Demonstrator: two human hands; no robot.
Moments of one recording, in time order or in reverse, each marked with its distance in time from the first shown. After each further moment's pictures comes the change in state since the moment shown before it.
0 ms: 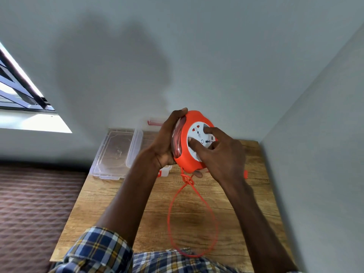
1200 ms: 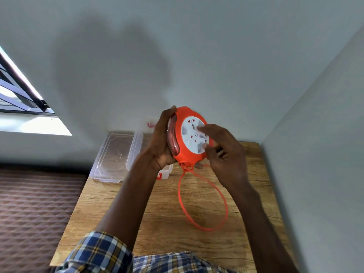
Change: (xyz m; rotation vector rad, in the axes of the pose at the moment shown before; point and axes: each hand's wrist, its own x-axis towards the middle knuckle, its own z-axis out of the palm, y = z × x) left_hand 0.009 0.002 -0.011 -0.185 0.076 0.046; right_hand 0.004 0.021 -0.004 0.342 -0.064 -0.284
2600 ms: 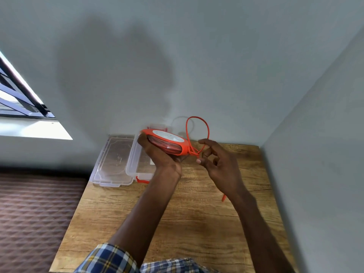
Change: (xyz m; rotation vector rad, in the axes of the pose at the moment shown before) left_hand 0.012 -0.037 0.016 -0.453 0.626 0.481; right_hand -0.005 0.034 0.012 0.053 -0.141 0.196
